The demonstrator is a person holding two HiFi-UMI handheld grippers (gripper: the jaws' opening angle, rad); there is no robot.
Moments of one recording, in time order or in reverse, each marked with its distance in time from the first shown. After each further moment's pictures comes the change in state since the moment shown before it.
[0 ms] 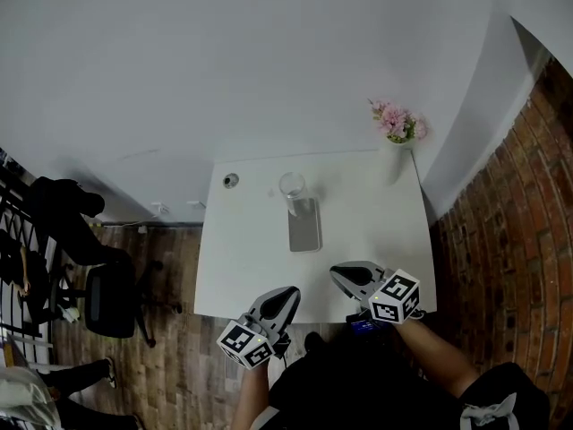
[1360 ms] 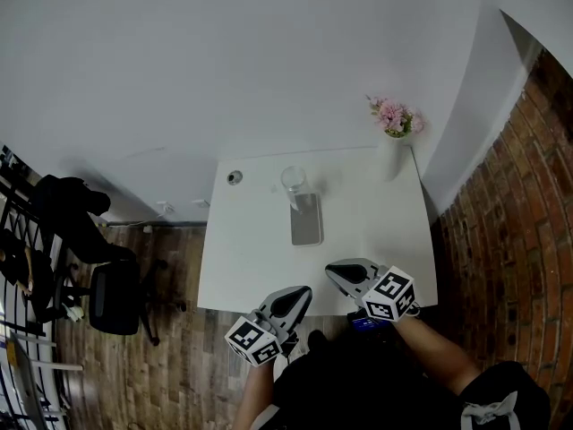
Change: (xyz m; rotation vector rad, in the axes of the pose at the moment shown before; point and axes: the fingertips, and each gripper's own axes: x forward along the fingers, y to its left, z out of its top) left arm 0.001 -0.038 -0.005 0.023 0.016 -0.075; right arm 0.001 0.025 -0.004 -0.072 0.023 0.018
